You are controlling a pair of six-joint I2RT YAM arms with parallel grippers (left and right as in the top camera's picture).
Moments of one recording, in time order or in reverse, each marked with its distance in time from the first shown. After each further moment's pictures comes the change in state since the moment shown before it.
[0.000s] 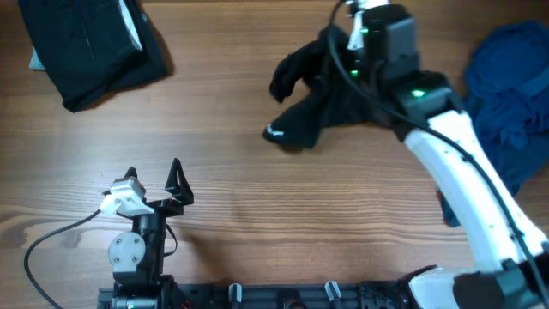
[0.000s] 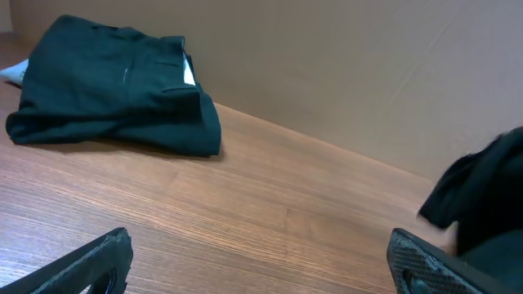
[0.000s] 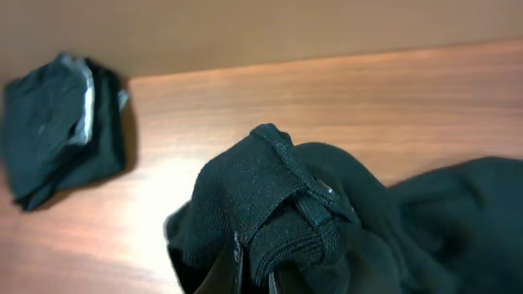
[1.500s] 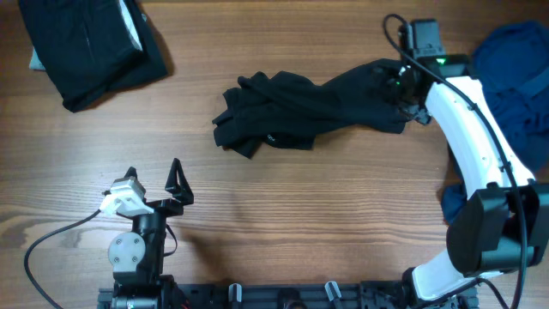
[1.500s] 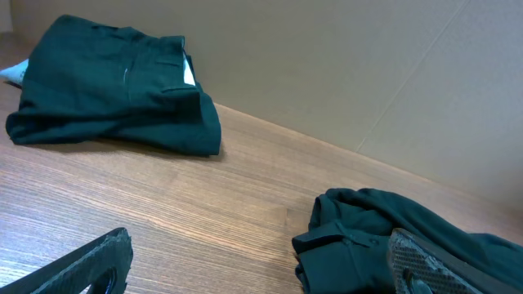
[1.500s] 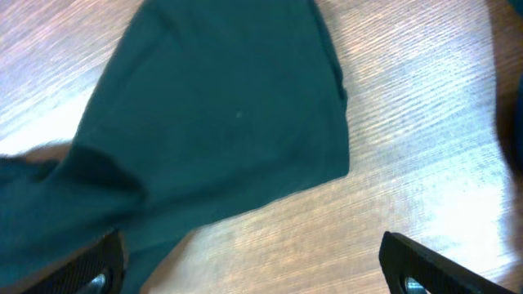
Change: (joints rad) left arm 0.000 0.000 0.000 0.000 0.000 0.000; right arm -0.327 0.195 -0.081 -0.312 0.070 0.159
